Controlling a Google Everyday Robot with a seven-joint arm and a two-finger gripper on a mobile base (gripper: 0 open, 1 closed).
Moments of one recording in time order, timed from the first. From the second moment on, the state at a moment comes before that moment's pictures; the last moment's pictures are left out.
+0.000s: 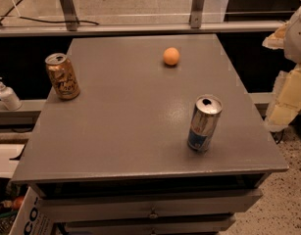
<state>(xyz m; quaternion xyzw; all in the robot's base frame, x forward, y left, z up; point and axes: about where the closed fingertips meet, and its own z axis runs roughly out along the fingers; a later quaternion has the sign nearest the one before) 0.438 -0.217 0.976 -0.60 0.78 -0.03 0.16</state>
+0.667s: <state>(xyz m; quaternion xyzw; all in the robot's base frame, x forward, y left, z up) 0.447 -0.214 0.971 -0.61 0.77 -0.04 0.17</state>
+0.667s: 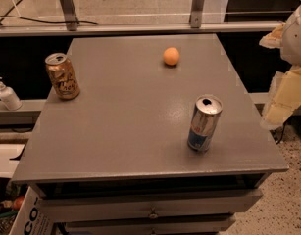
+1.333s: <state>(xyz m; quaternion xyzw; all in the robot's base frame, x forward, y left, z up) 0.514 -0.202 0.945 -0.64 0.73 -0.05 0.22</state>
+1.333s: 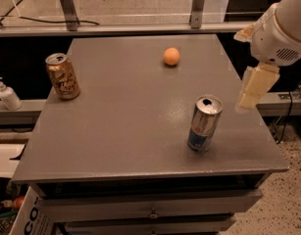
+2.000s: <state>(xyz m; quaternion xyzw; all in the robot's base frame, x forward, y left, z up) 0.593 -0.173 0.913 -0.65 0.71 -0.06 0.24</state>
